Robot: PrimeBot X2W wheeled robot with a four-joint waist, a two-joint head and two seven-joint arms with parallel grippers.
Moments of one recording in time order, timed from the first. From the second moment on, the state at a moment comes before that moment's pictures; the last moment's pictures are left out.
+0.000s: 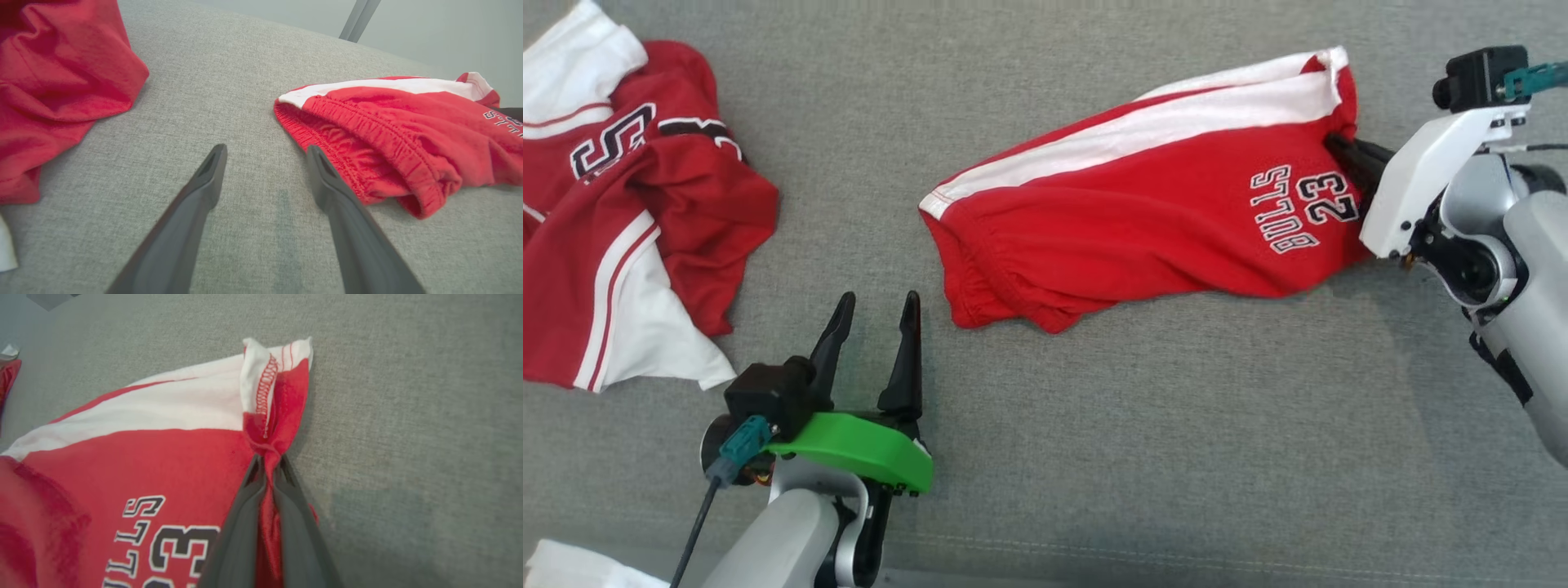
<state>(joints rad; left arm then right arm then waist) -0.33 0.30 -0.60 0.17 -0.72 0.22 -0.26 -0.87 -0.49 0.55 0.57 0.91 0.13 0.32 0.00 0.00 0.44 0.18</state>
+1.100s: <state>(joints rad) -0.09 0.26 -0.54 0.04 -0.46 0.10 -0.26 -0.67 -0.57 0.14 0.82 1.01 0.13 0.11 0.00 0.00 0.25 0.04</state>
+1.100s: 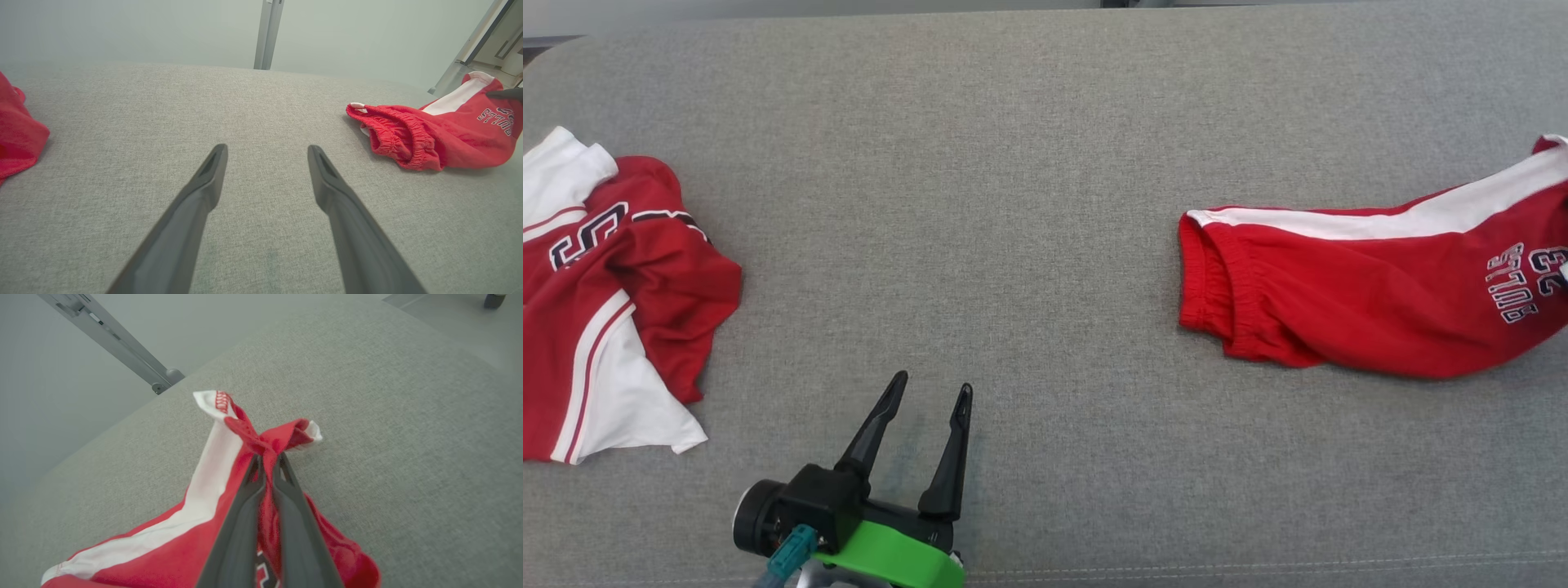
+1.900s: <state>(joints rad) -0.07 0.17 -0.43 0.10 -0.38 0.01 -0.26 -0.52 -0.07 0.24 0.44 0.64 0.13 0.24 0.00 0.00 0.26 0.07</state>
